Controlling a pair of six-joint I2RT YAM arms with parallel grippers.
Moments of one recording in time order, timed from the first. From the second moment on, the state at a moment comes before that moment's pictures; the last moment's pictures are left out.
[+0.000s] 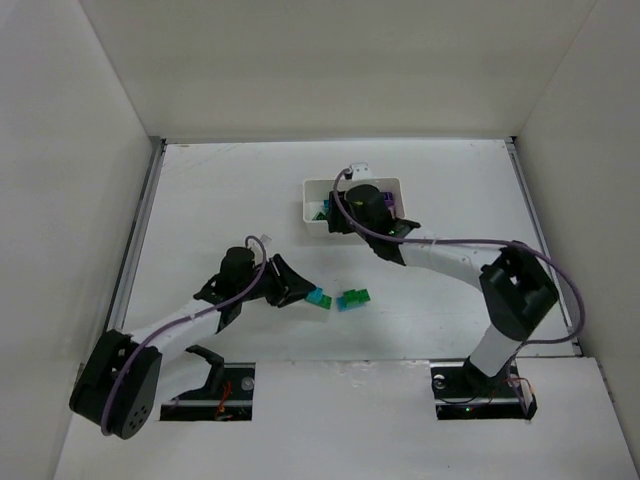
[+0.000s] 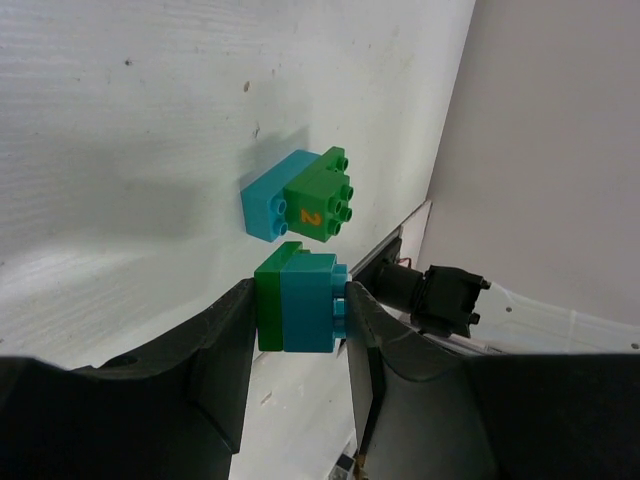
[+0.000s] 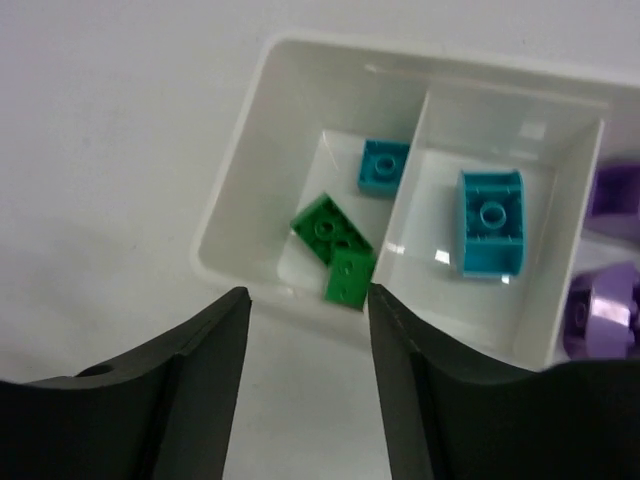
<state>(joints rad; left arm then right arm) -0.44 1.07 0.30 0.20 0.54 -1.11 0.75 1.72 1.16 0.11 0.28 0.37</state>
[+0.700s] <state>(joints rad) -0.50 1.18 0.34 0.36 0.68 -1.24 0.97 1.22 0.63 0.22 -0.12 0.39</state>
